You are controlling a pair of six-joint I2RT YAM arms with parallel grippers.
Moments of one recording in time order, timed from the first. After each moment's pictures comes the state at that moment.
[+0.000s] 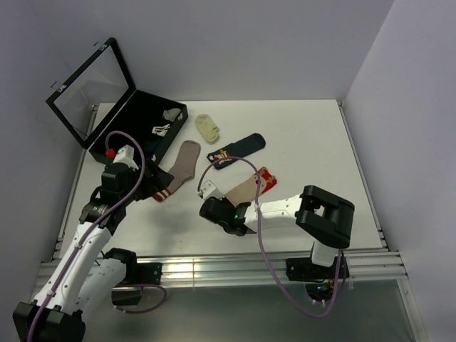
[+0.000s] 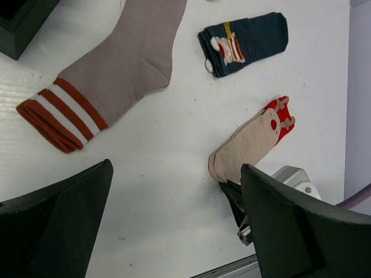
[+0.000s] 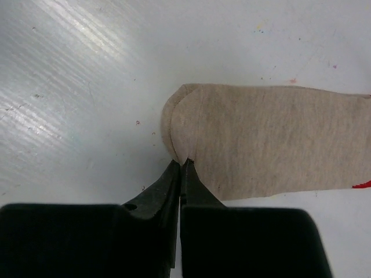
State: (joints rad) left arm -0.23 0.75 0.64 -0.41 0.13 -0.68; right arm 1.19 1.73 0.87 -0.13 0.59 0.26
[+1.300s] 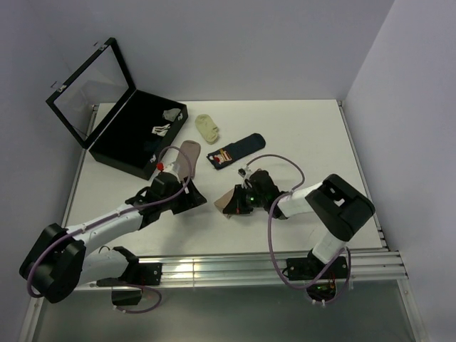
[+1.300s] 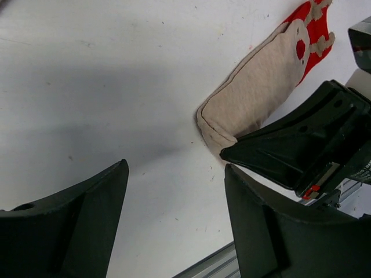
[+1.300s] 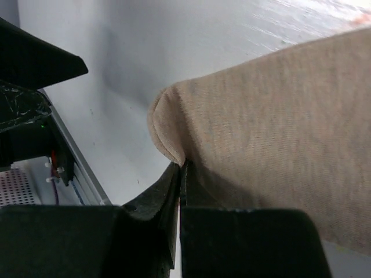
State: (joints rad) left arm -0.61 1.17 0.48 -0.03 0.08 -0.88; right arm 0.68 1.64 0.51 0.47 -0.45 0.71
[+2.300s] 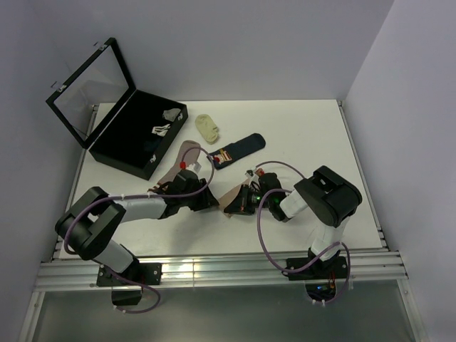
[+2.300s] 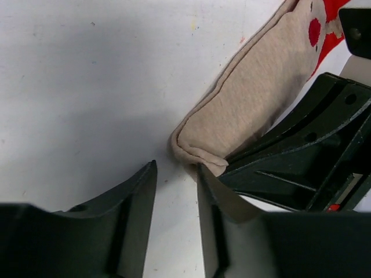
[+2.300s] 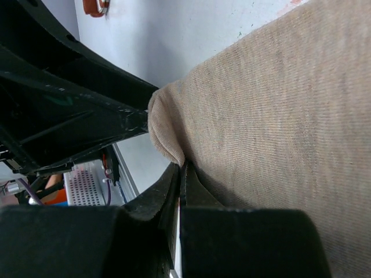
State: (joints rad) left arm -0.70 1.53 0.58 0.20 0.13 -0.89; right arm 0.57 1.80 0.42 0.81 -0.62 0.94
